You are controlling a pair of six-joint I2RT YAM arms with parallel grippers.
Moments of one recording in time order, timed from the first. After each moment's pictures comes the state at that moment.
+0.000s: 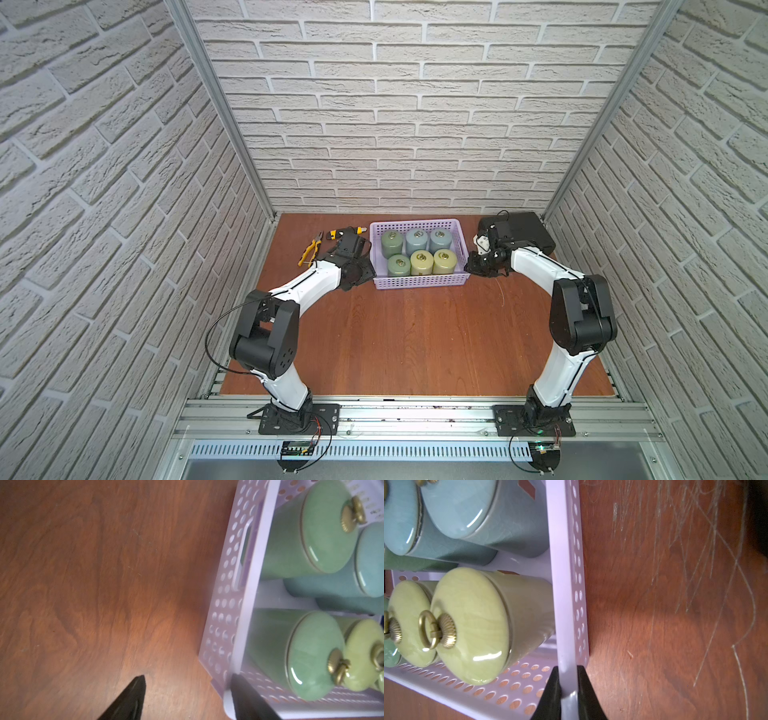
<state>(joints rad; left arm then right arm) -0.36 1.69 1.17 -0.49 0.00 -0.71 0.09 1.85 1.32 -0.59 -0.27 0.31</state>
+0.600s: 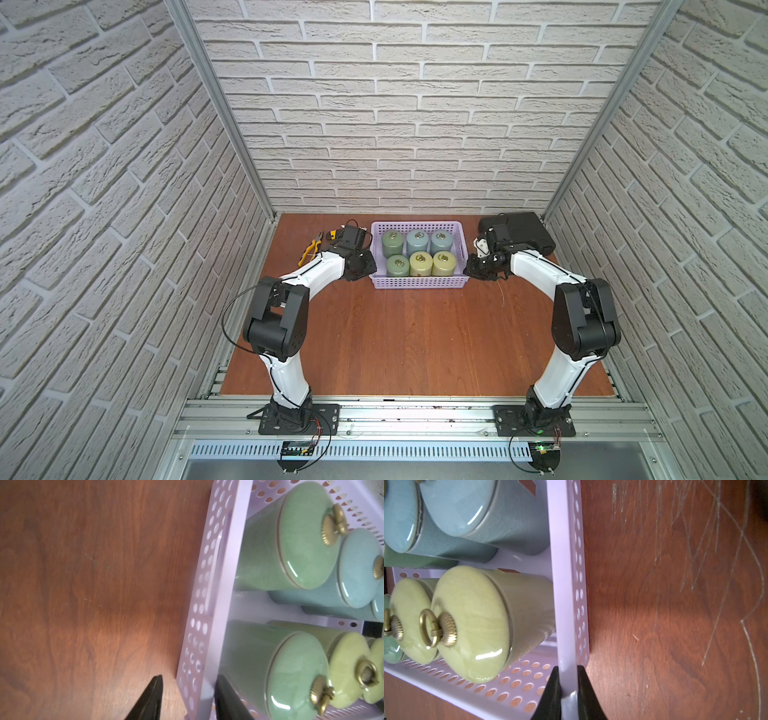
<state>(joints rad) -0.34 1.82 1.27 -0.46 0.11 -0.63 0.11 1.82 1.28 -0.59 -0.26 0.36</state>
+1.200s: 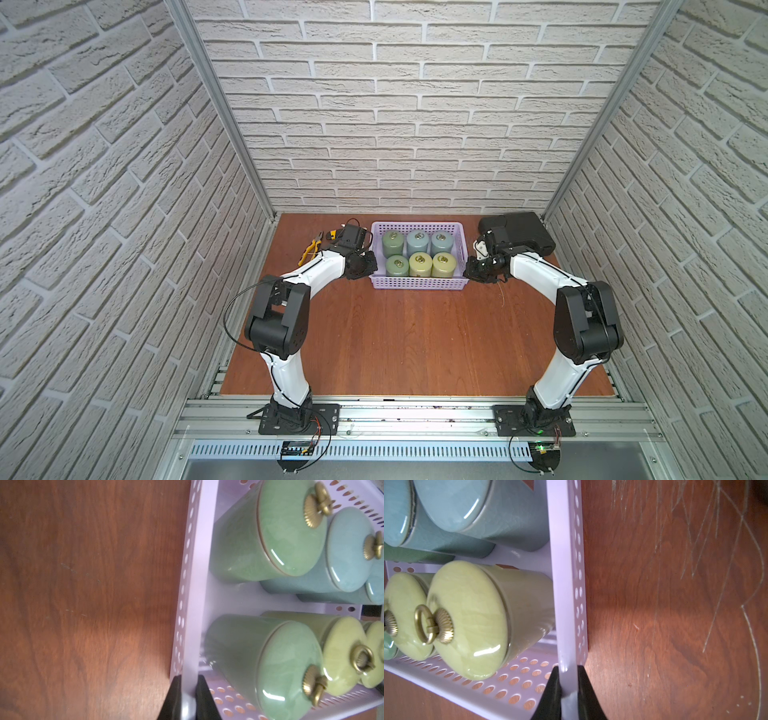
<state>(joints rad) -0.35 1.83 1.29 -0.46 0.16 -0.55 0.13 1.77 1.24 -0.60 -0.23 0.37</state>
